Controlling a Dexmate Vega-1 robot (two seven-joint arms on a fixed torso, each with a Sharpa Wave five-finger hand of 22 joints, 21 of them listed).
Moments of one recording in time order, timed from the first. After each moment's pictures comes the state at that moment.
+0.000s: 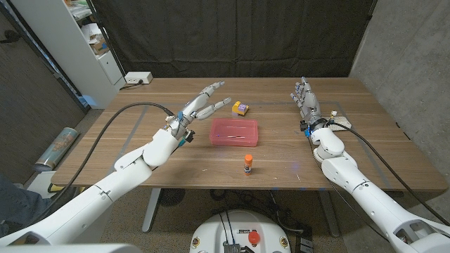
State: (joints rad) left arm 1.01 0.75 0.43 -1.80 0.28 -0.29 0.26; left_hand 0.42 0.01 0.17 0.03 0.25 -0.01 0.04 0.20 0.18 -0.07 0.02 0.22 0.20 -0.10 0.05 0.19 0.18 -0.17 0.08 0.21 0.17; right arm -0.91 -0.48 -0.35 -1.39 0.58 0.38 -0.11; right_hand 0.18 -0.10 0.21 0.03 0.36 0.08 0.08 0.19 0.18 0.01 0.09 0.19 0.18 -0.05 0.04 0.20 0.20 0.14 0.00 0.18 0.17
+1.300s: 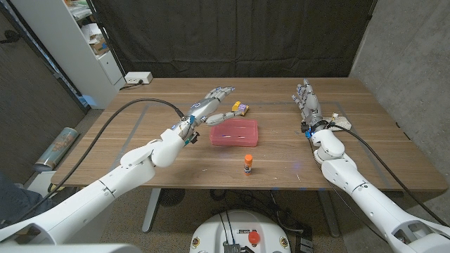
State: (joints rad) left arm 0.94 0.78 0.53 -1.83 0.52 -0.20 0.29; left_hand 0.44 -0.02 0.16 0.00 0.27 -0.03 0.01 0.19 0.18 -0.07 0.02 0.22 0.20 -0.07 0.06 0.19 0.18 -0.15 0.15 0.21 0.18; right arm -0.91 -0.46 -0.34 -1.36 0.60 0.40 -0.10; right_hand 0.18 -0.10 0.21 0.03 0.37 0.08 0.08 0.19 0.18 0.02 0.09 0.19 0.18 -0.06 0.04 0.20 0.21 0.13 0.01 0.18 0.17
